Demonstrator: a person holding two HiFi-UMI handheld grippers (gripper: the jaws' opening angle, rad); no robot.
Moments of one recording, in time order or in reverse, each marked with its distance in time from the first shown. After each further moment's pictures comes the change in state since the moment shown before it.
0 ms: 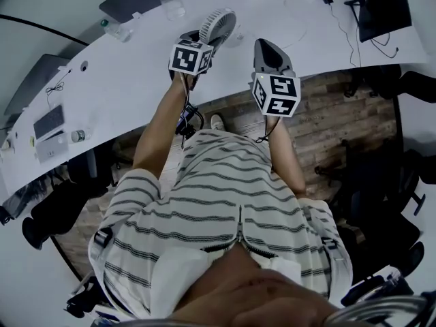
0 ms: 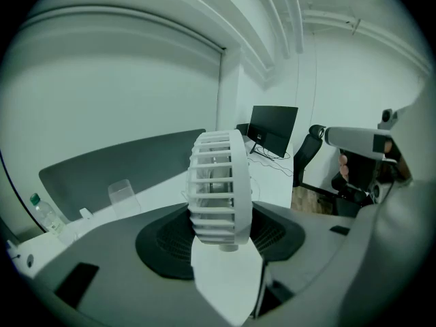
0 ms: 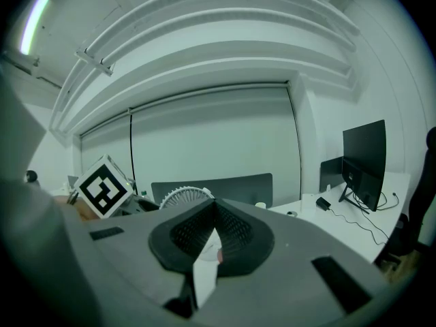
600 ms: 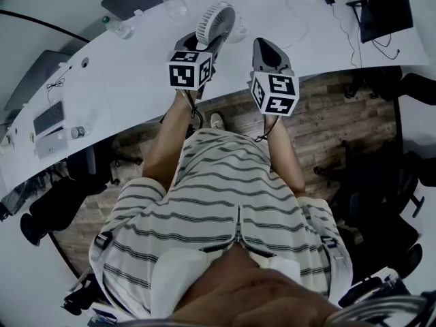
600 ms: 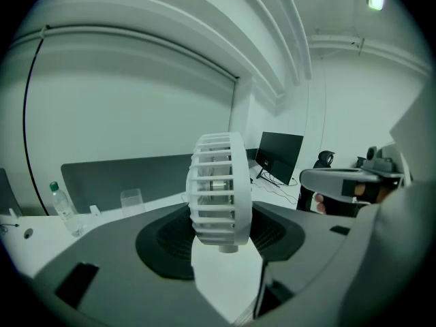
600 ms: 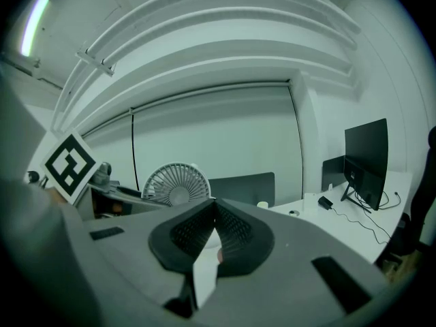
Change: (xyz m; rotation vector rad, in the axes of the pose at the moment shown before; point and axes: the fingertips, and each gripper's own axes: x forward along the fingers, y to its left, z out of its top) left arm -0.054 -0.018 0.027 -0.123 -0.191 0.081; right arm 0.001 0.006 -0.001 0.002 0.007 0.015
